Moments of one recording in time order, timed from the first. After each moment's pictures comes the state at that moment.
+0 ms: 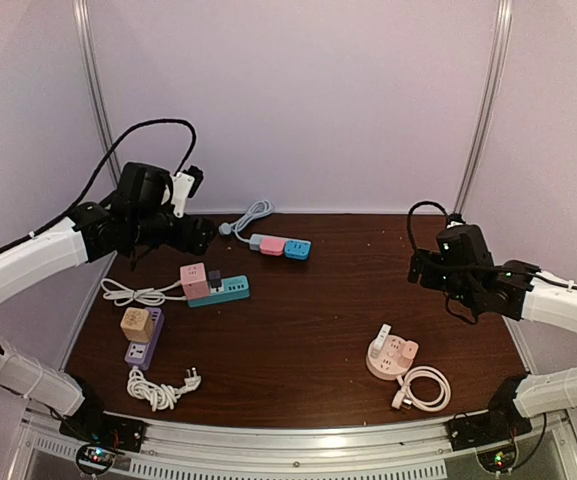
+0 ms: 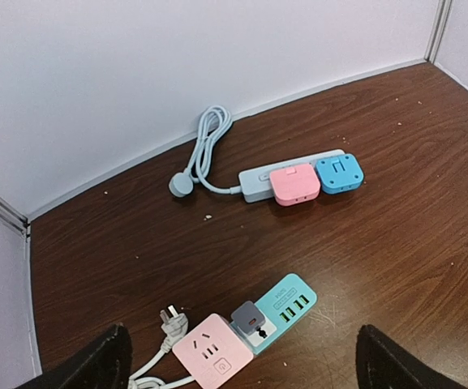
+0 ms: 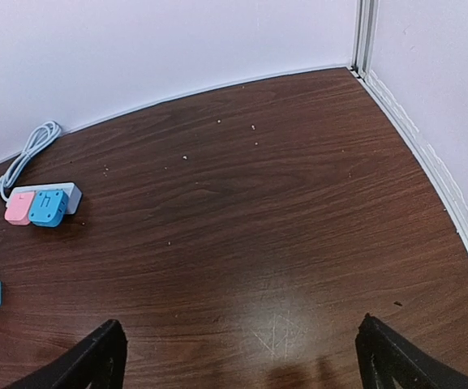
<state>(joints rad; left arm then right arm) -0.62 1.32 1.16 -0.42 -0.23 -0.01 0.65 1.05 0.74 -0.34 0.60 0.61</state>
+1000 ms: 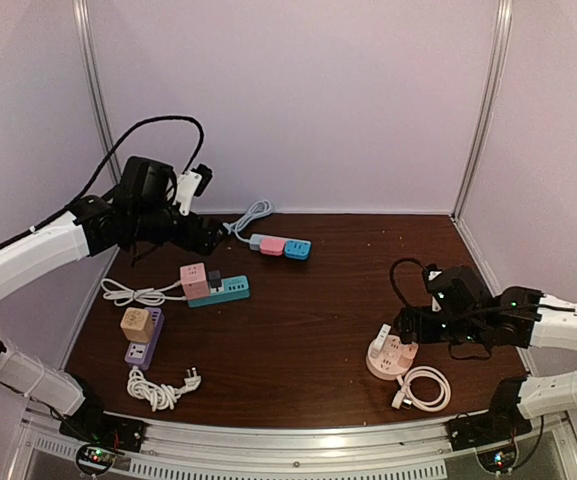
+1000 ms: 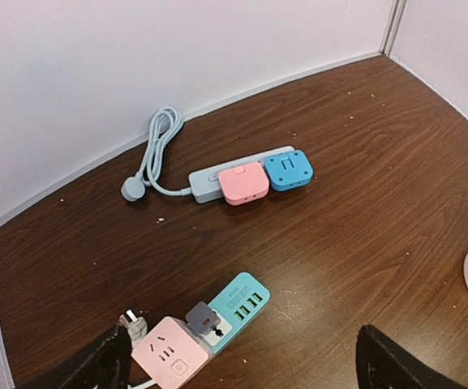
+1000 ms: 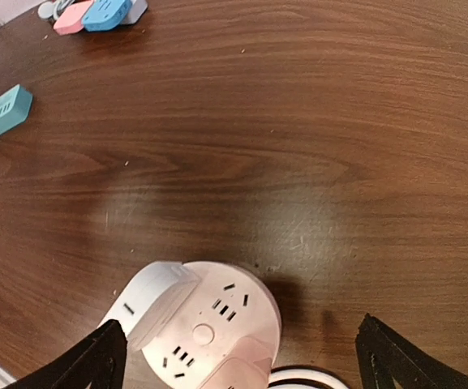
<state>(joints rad) -0.64 1.34 1.21 -0.46 -0.09 -0.03 0.83 0.93 0.61 -0.56 0.33 0.69</state>
